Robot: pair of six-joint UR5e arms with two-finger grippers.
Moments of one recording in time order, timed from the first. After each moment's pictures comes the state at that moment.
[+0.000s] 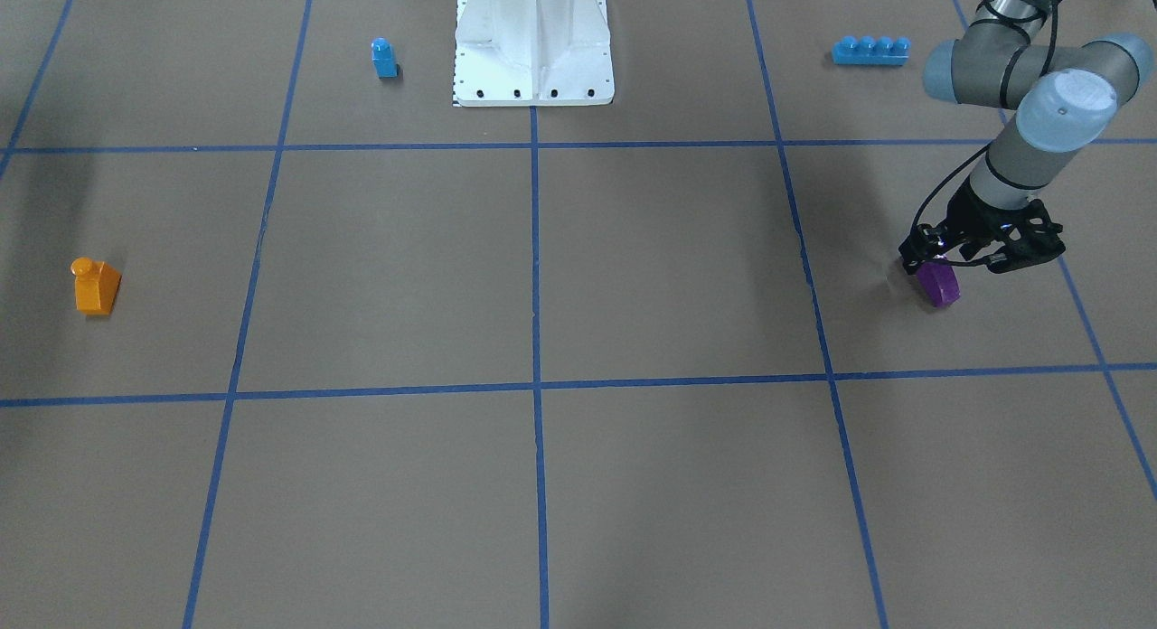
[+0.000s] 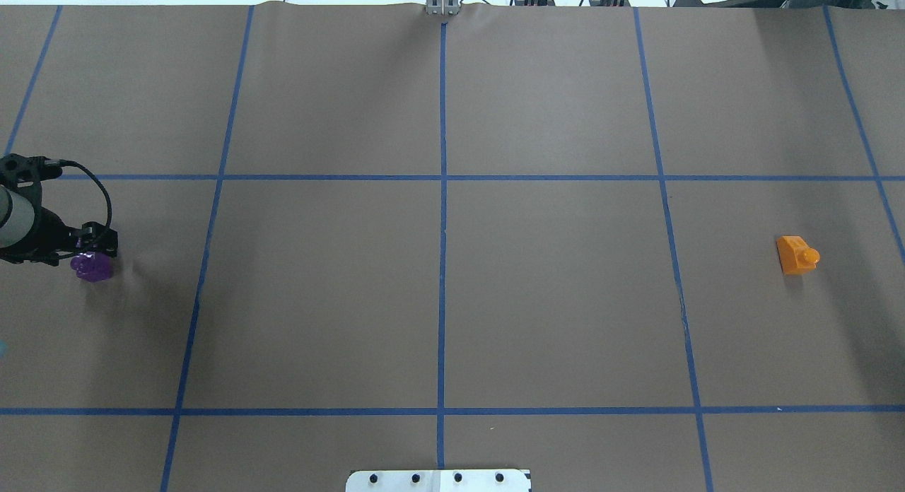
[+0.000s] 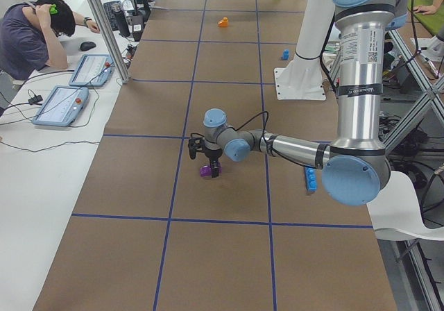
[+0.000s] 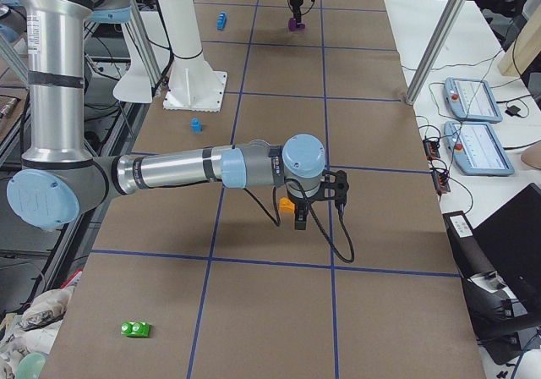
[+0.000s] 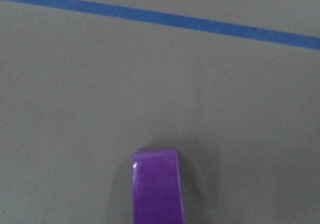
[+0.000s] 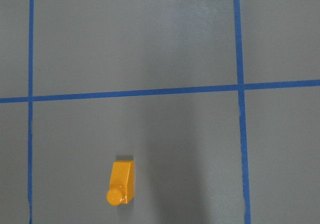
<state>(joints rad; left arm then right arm) -0.87 -1.52 -1.69 -2.06 -2.04 -1.06 1.58 -1.63 1.82 -1.63 2.52 0.14</state>
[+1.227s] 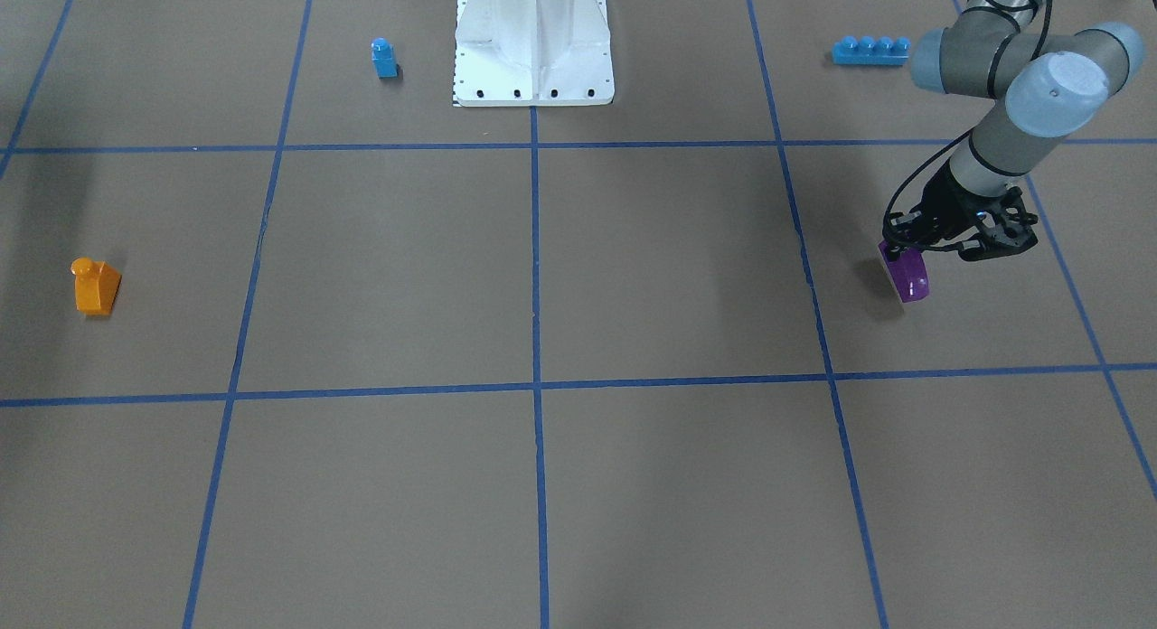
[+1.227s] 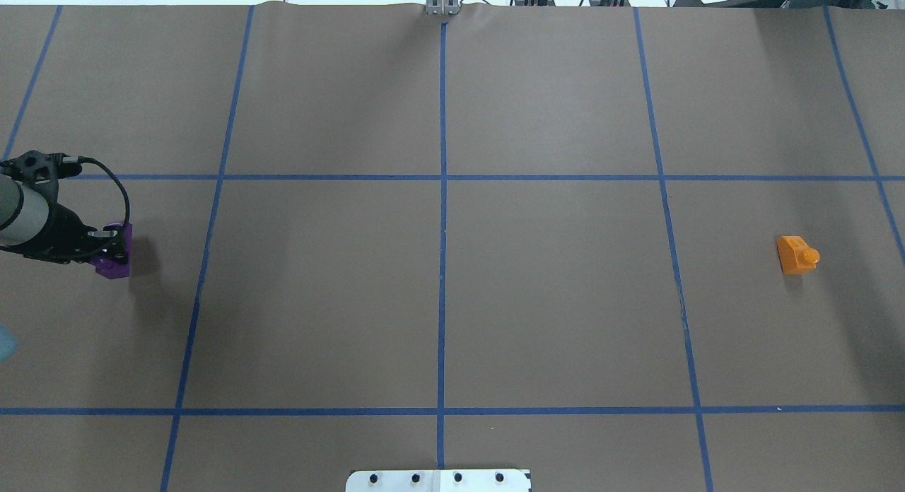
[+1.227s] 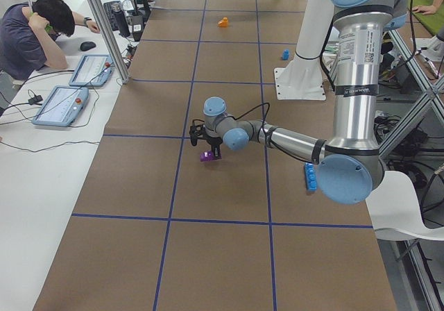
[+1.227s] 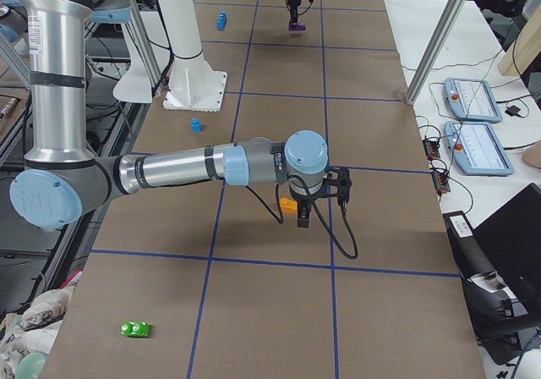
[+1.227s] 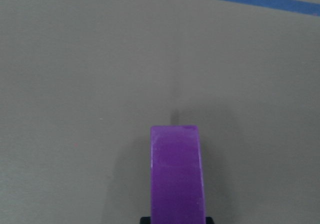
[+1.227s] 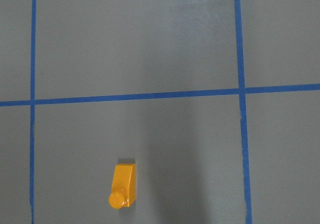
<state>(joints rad) -0.86 -1.61 -1.75 -2.01 -2.12 -1.06 1.58 -1.62 1.82 -1.63 2.52 0.15</state>
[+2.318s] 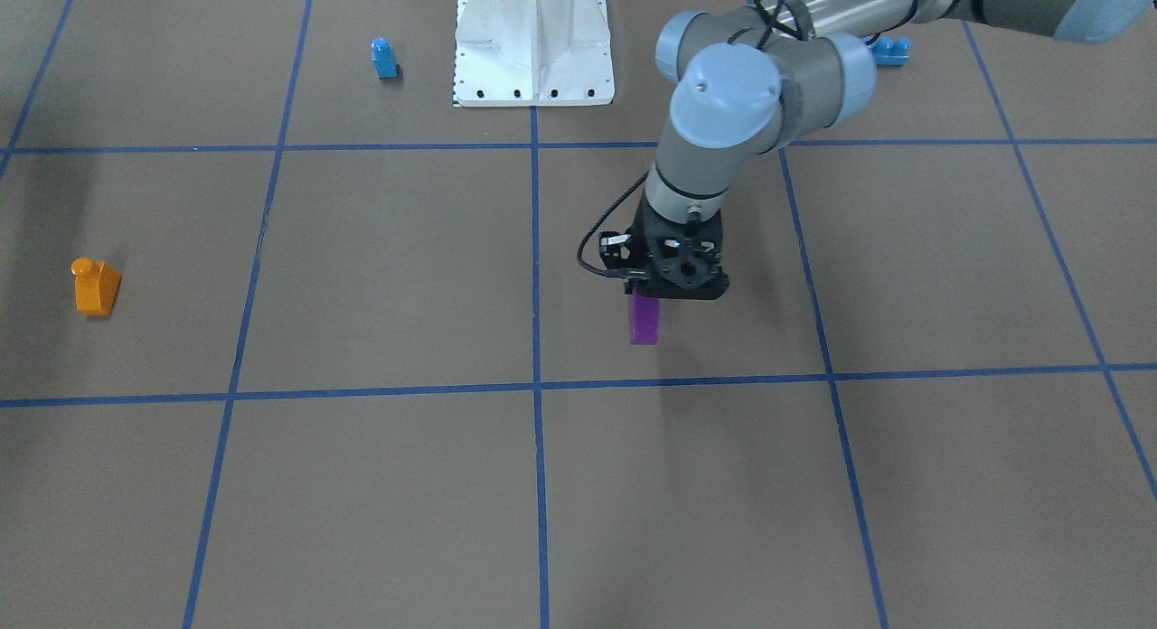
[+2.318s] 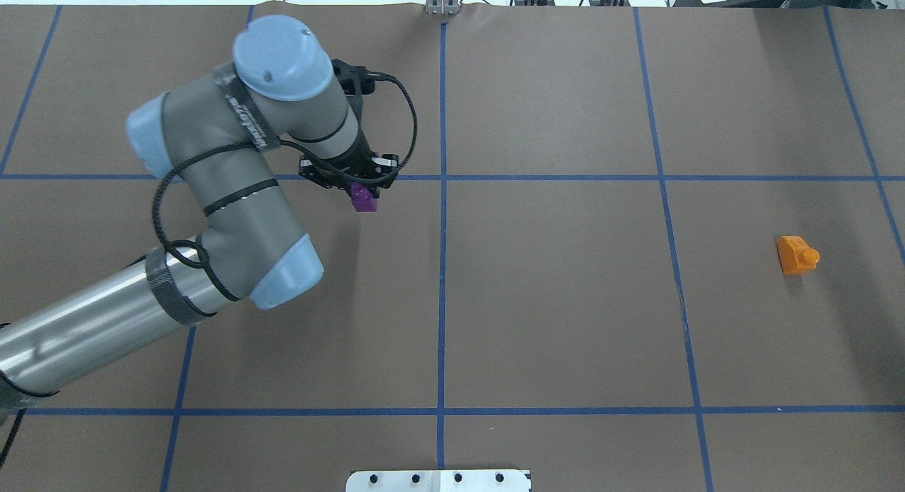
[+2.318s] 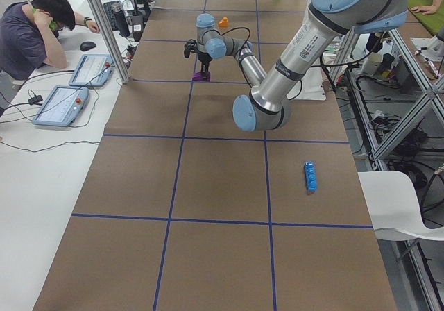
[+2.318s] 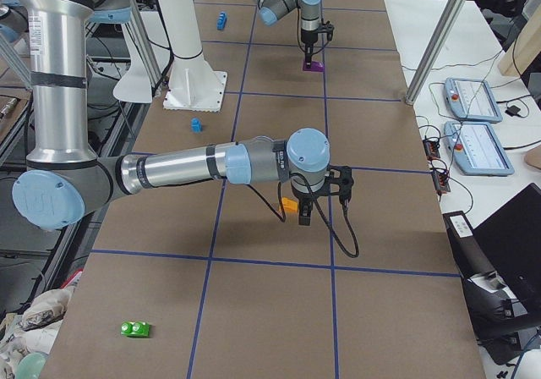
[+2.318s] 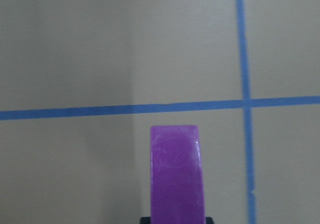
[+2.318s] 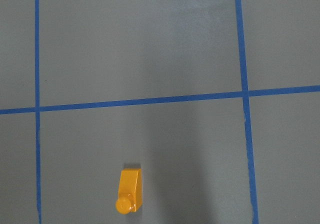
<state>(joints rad) -0.62 -2.45 -1.46 -1.60 -1.94 -1.07 1.58 -1.60 1.82 -1.63 2.53 0.19</state>
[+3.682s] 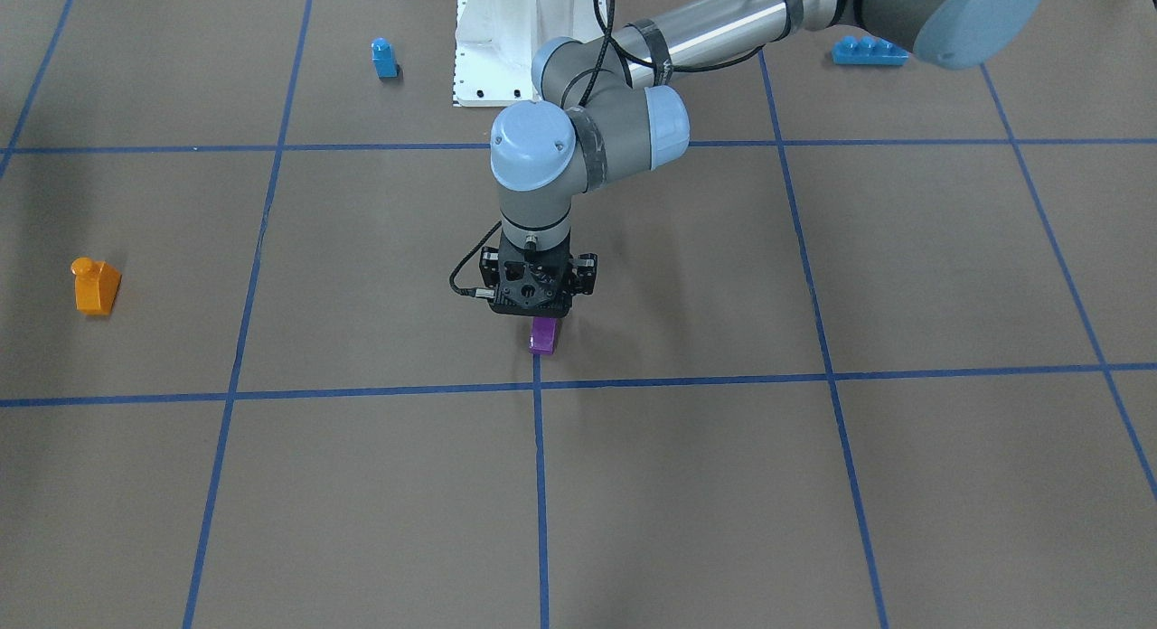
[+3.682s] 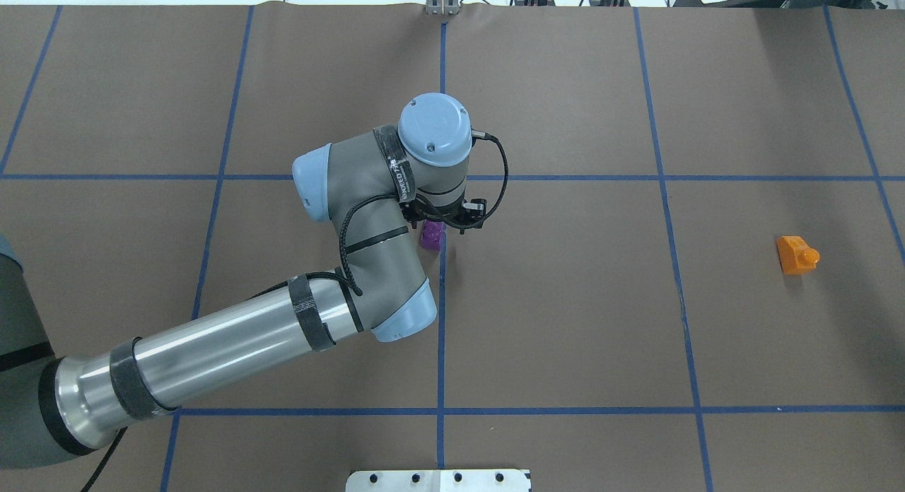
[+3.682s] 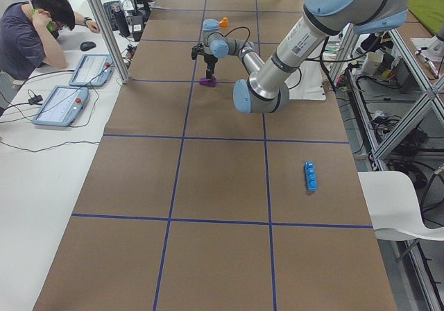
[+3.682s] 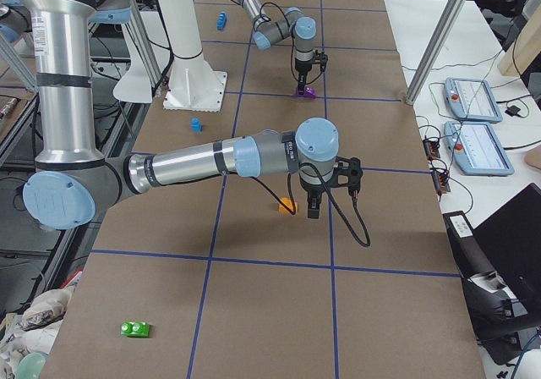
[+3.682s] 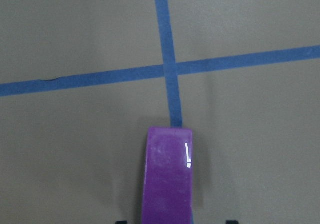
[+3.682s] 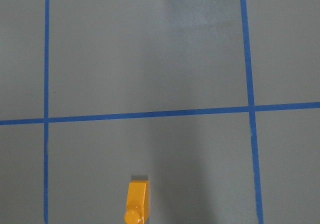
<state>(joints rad) -0.54 -2.55 -1.24 -1.67 -1.88 -1.06 1.58 -1.57 1.82 -1.64 2.51 0.21</state>
